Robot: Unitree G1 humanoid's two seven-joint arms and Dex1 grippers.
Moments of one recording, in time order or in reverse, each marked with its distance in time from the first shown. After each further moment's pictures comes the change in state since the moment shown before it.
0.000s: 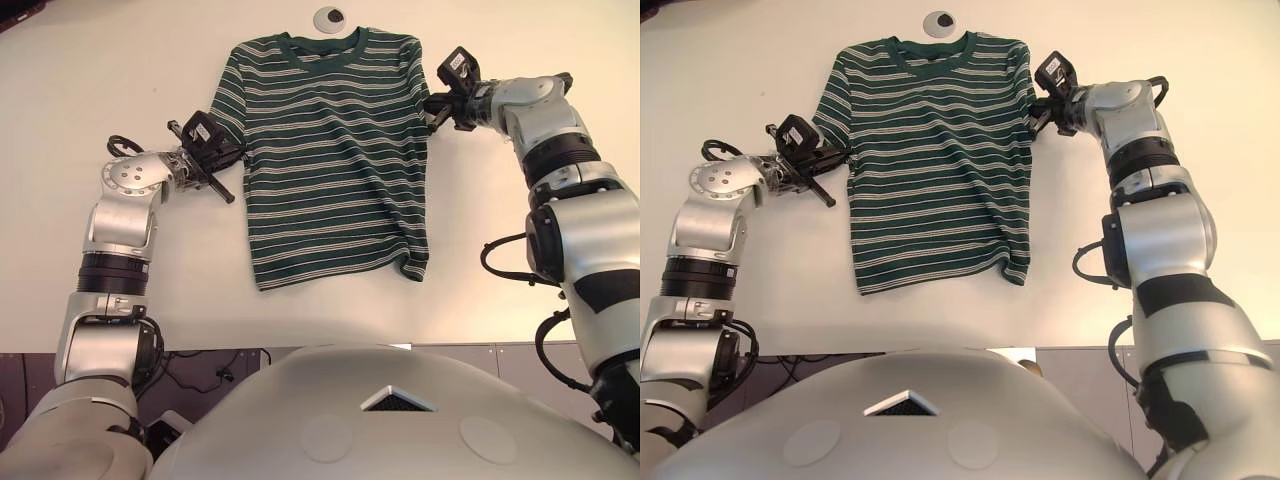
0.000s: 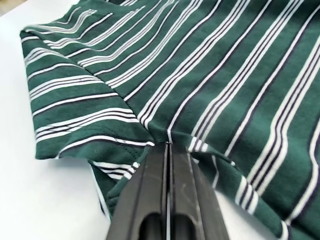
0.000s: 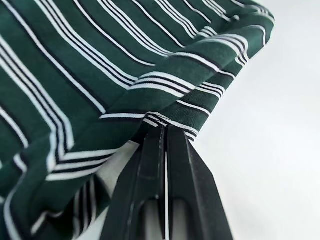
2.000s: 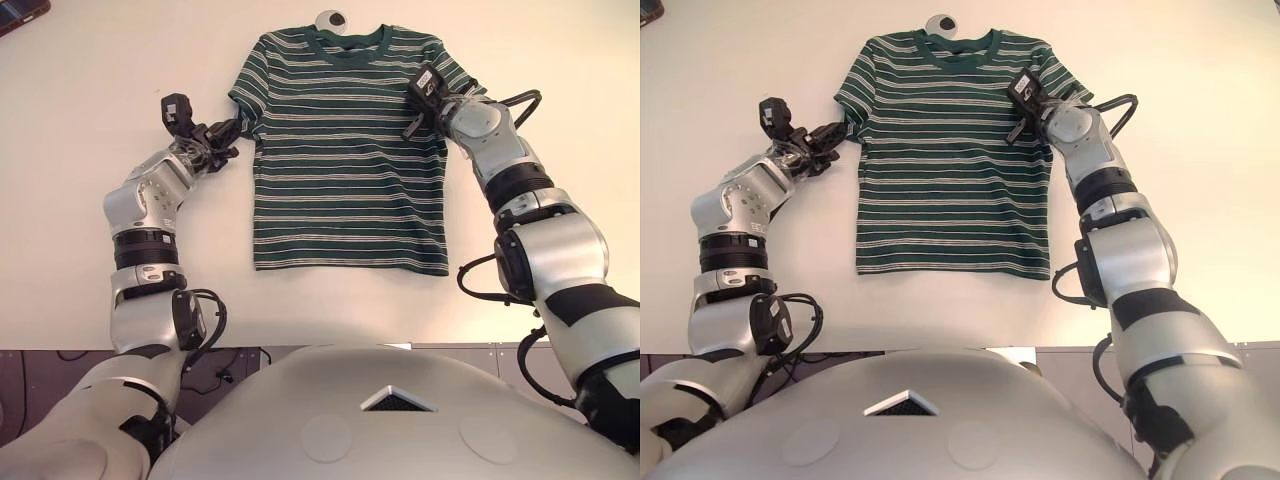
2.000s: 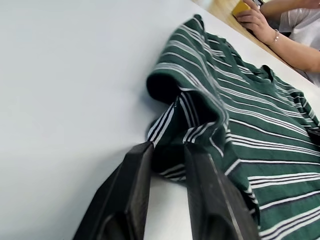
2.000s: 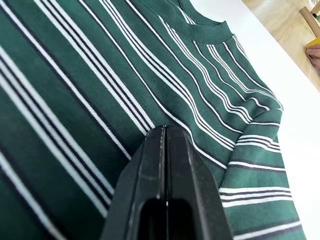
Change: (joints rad) left arm -0.157 -0.272 0.362 0.260 -0.349 0.314 0.269; right arm 0.112 0.113 0.032 -0.059 -0.148 -0.179 -0.342
